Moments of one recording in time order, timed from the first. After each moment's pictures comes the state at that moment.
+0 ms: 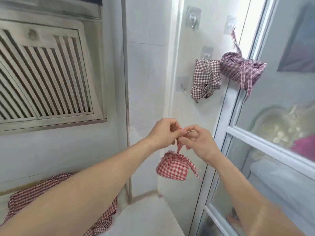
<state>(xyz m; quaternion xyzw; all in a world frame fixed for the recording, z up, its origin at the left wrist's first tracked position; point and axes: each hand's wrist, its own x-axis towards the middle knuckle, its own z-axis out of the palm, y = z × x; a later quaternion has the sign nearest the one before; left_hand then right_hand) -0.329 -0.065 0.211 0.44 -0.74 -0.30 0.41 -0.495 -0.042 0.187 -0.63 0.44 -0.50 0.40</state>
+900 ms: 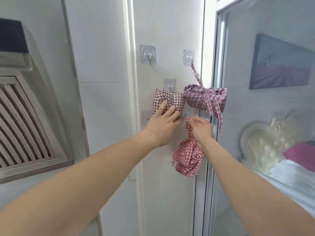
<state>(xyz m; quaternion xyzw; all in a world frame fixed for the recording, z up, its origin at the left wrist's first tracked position) -0.439 -0.165 0.317 0.38 -0.81 0.44 0.06 -0.607 -0.204 0.270 -0.42 0.48 -0.71 0.30</state>
